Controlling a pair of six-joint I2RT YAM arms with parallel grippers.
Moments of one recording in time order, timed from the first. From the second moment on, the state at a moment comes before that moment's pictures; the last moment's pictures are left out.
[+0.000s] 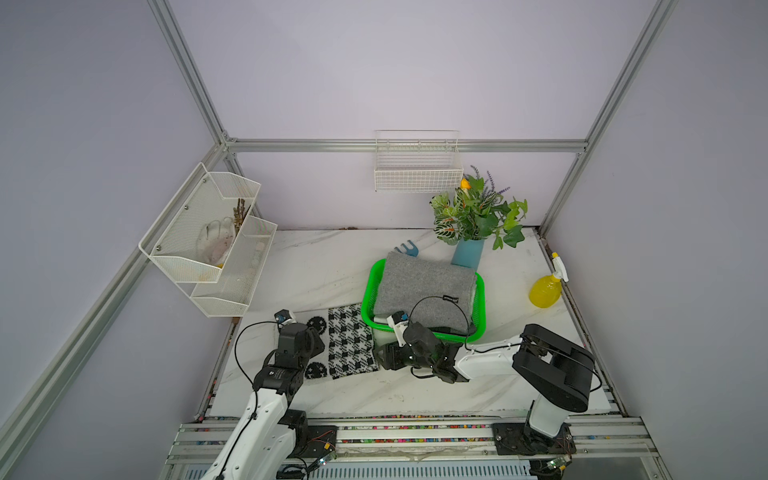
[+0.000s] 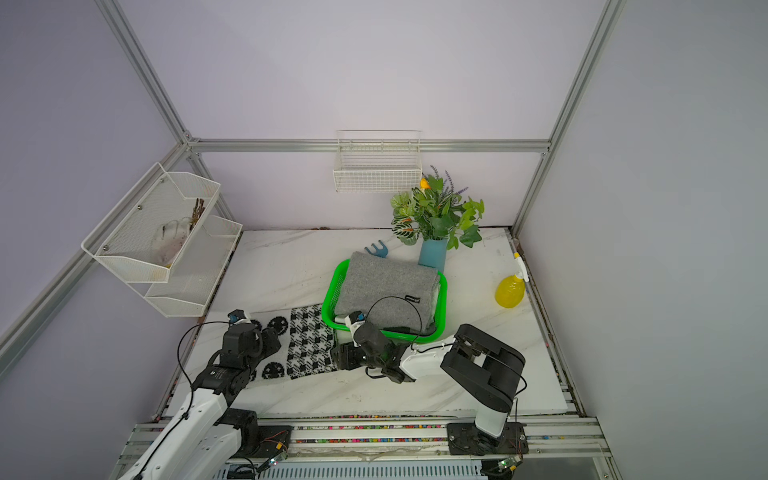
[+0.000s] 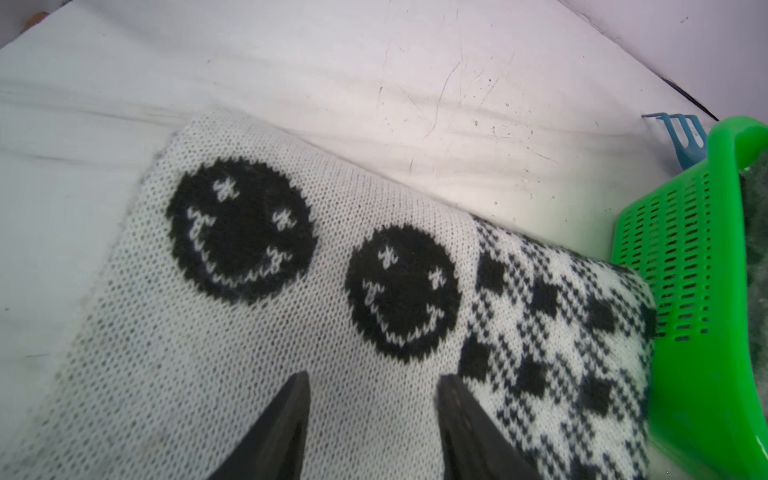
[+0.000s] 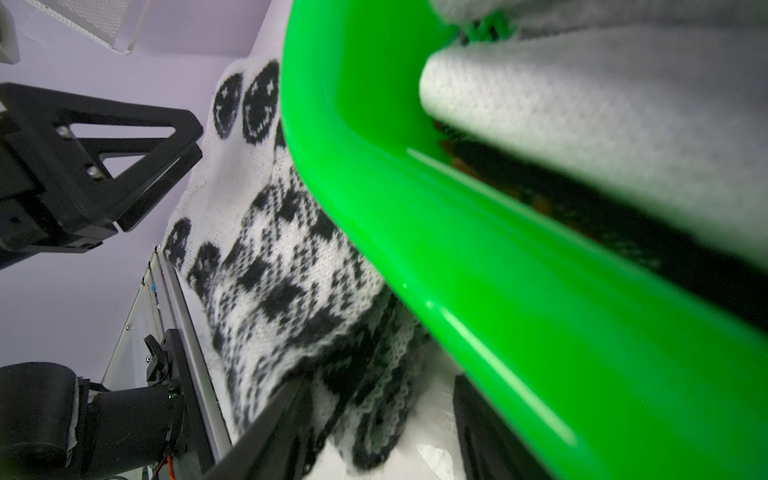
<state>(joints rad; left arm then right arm) -0.09 0.72 0.35 -0.34 -0.19 -0.57 1.01 1.74 0.73 0.44 -0.12 0.74</state>
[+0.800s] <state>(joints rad) 0.24 1.17 0.68 -0.39 0.11 -0.55 1.03 1.87 0.91 0.27 -0.05 0.71</state>
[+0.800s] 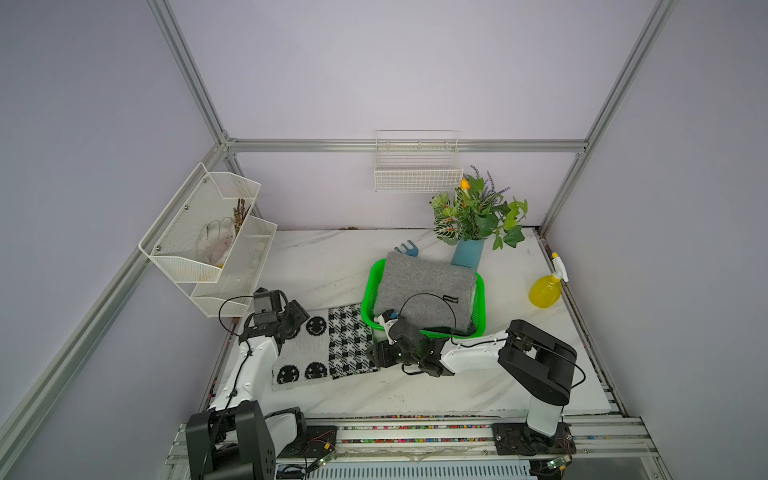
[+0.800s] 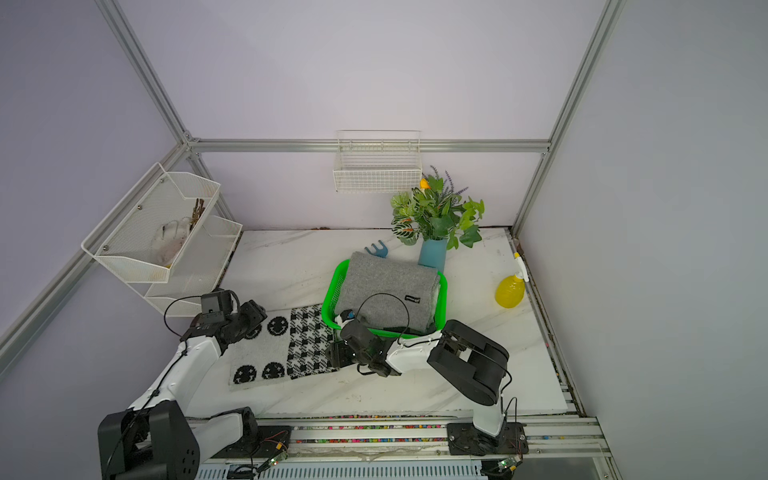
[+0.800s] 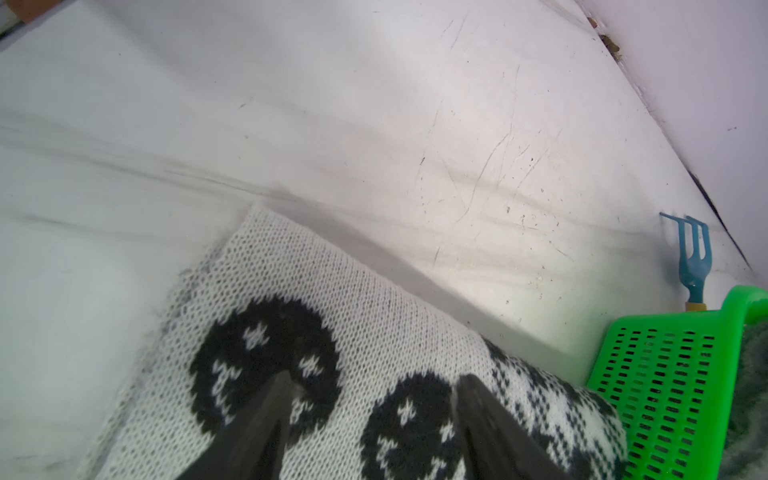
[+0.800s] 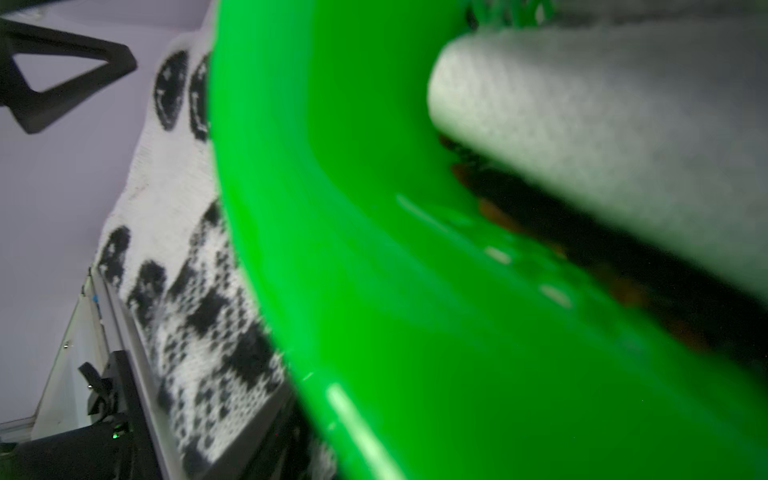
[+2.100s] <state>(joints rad) 0.38 1.32 0.59 -0.27 0.29 -0.46 1.03 1.91 0.97 0.26 -0.08 0.64</state>
